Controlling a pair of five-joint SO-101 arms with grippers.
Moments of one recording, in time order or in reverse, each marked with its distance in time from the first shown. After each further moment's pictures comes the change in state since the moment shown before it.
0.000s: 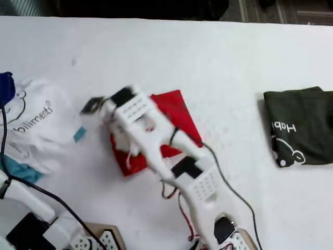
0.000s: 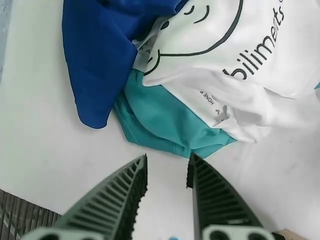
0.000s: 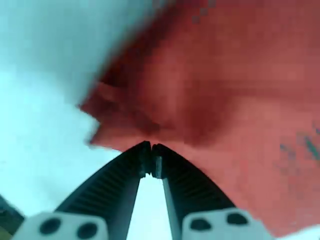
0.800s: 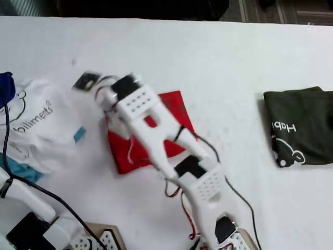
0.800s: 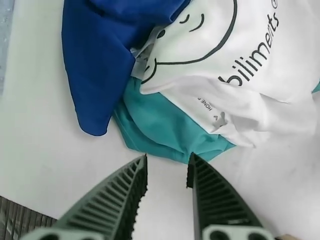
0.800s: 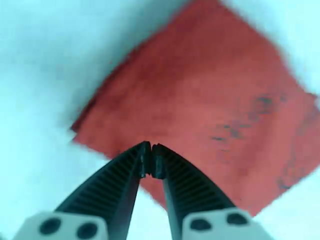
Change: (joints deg) left arm 1.5 0.0 0.0 -1.1 0.2; right arm 6.4 -1.7 -13.0 0.6 -7.4
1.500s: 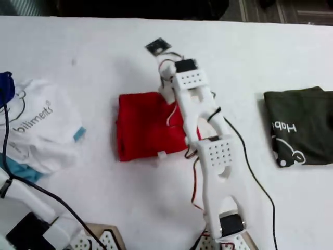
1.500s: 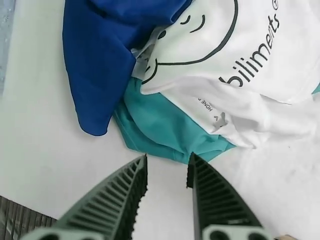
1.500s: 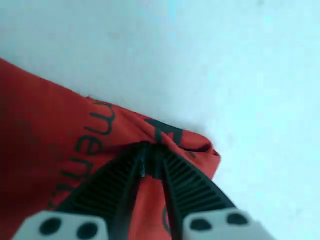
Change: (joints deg) left arm 0.0 0.0 0.0 0.0 0.1; right arm 21.8 21.1 -16.7 -13.8 1.7
